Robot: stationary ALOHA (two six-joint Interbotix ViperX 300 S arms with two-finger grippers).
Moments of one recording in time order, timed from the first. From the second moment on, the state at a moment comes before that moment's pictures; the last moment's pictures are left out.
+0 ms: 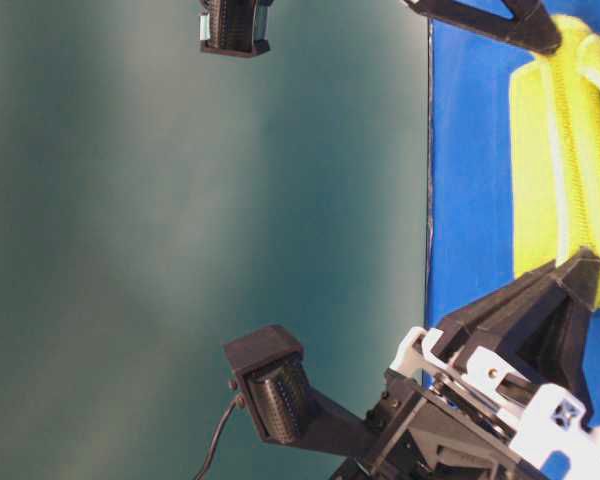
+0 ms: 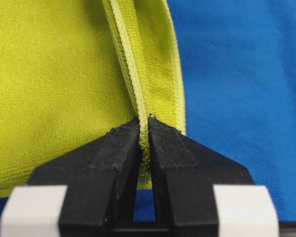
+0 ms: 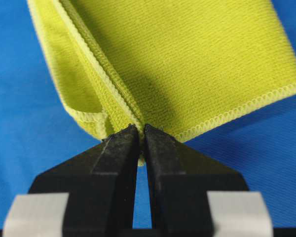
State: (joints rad) left arm 0.01 0.22 0.74 -0.02 -0.29 0.15; right arm -0.08 -0.11 0.94 -0.39 0.13 0.73
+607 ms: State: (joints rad) left arm 0.01 0.23 0.74 -0.02 -0.28 0.15; right arm -0.06 -0.03 0.88 -0.39 0.09 0.72
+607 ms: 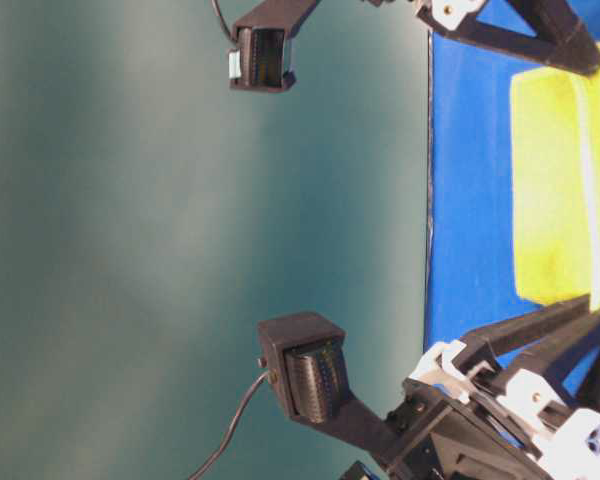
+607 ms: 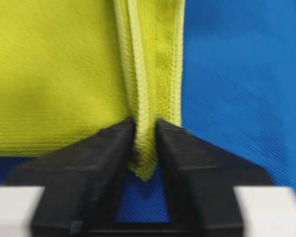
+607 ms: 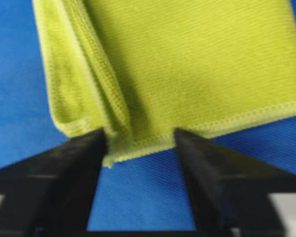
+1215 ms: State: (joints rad) left arm 0.00 -0.04 0.75 -0.02 -0.11 0.23; right arm -0.04 -0.27 0.87 -0.41 0.27 0.72
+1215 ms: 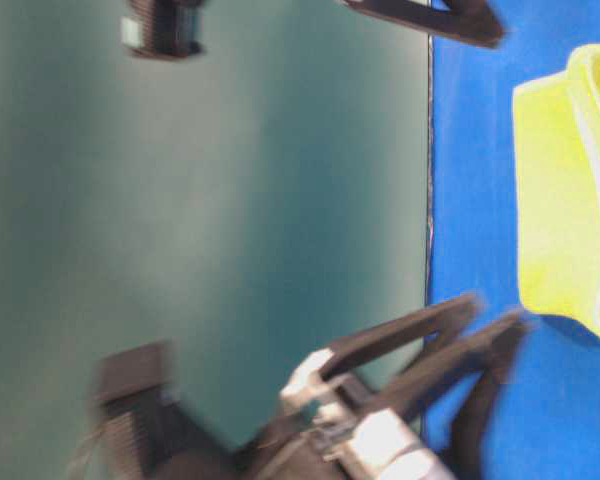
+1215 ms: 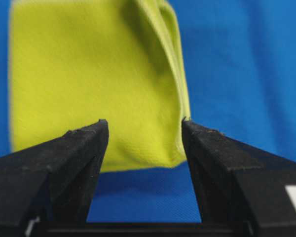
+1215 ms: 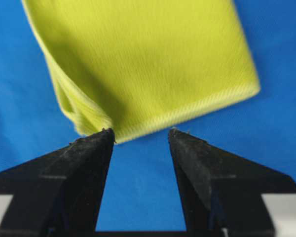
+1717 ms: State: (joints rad) left arm 0.02 -0.44 0.97 -0.02 -0.12 0.21; right arm -0.04 -0.74 1.00 -0.52 0.33 0.72
